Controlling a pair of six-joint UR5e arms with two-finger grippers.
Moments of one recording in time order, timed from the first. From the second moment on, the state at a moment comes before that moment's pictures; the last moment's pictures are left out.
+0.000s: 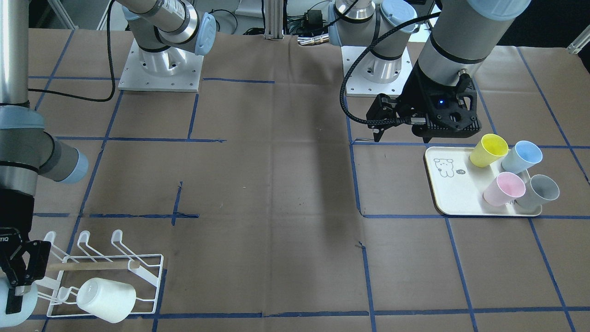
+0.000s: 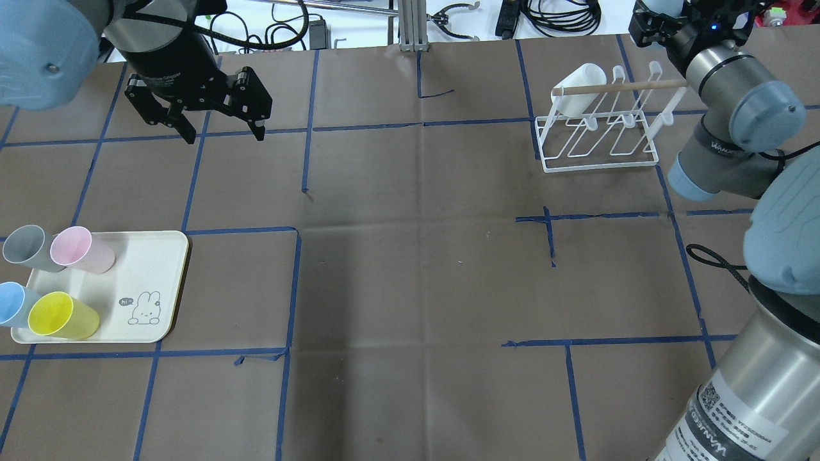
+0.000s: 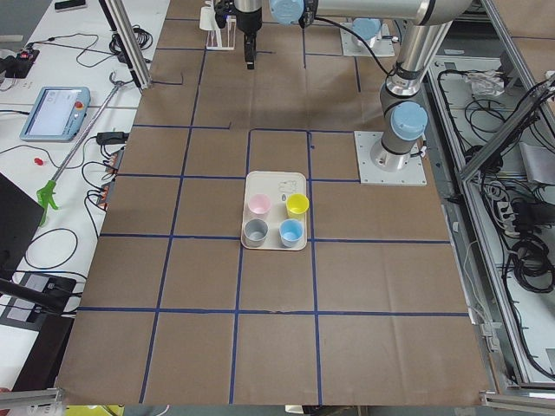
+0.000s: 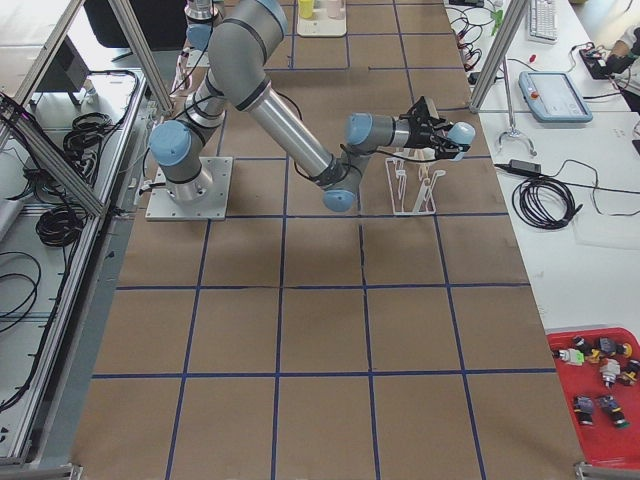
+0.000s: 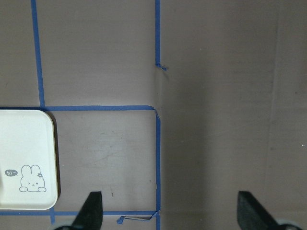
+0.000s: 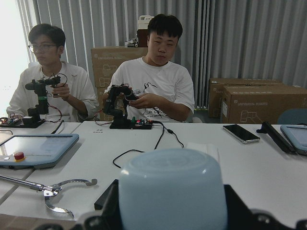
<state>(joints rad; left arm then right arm) -1.57 -1.66 -1.47 -1.57 1.57 0.00 1.21 -0.93 1.75 -3.73 -1.12 -0.08</state>
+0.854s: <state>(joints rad) -1.56 -1.66 -1.48 -1.56 1.57 0.01 1.17 -0.88 1.78 -3.74 -1.12 -0.08</state>
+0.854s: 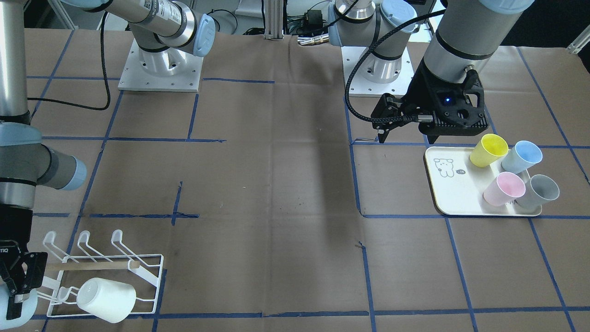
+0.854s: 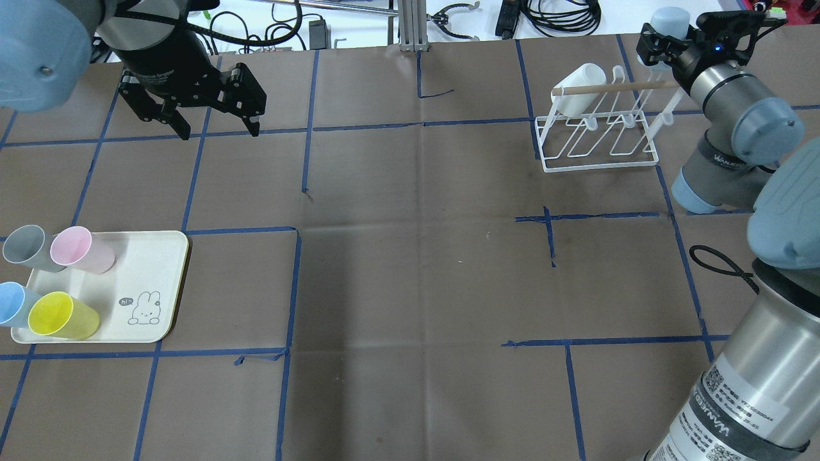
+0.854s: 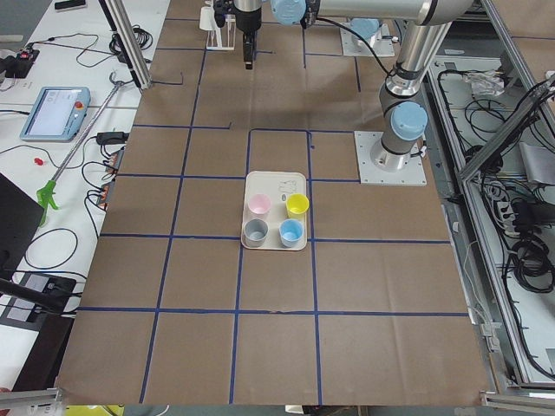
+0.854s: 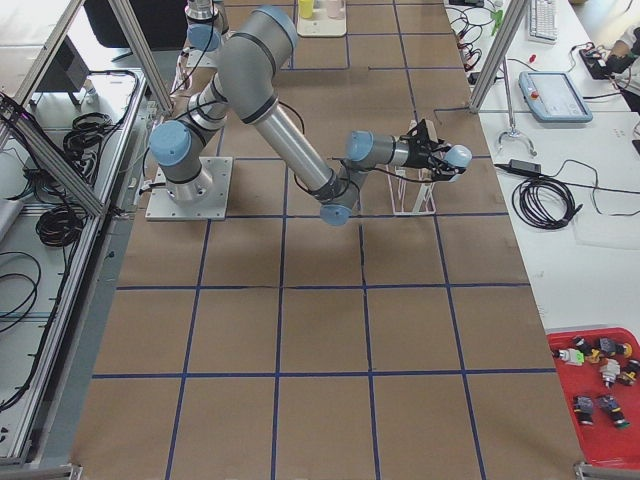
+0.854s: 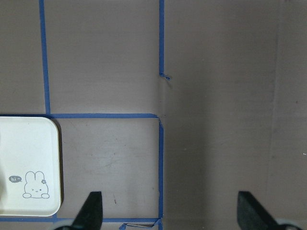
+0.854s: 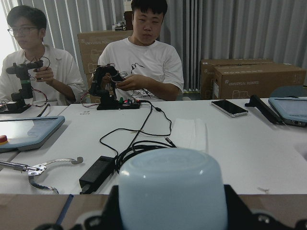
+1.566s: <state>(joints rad) -1.56 -1.65 -1.48 -1.56 1.57 0.03 1.17 -0.88 1.81 -3.74 -1.12 -0.08</state>
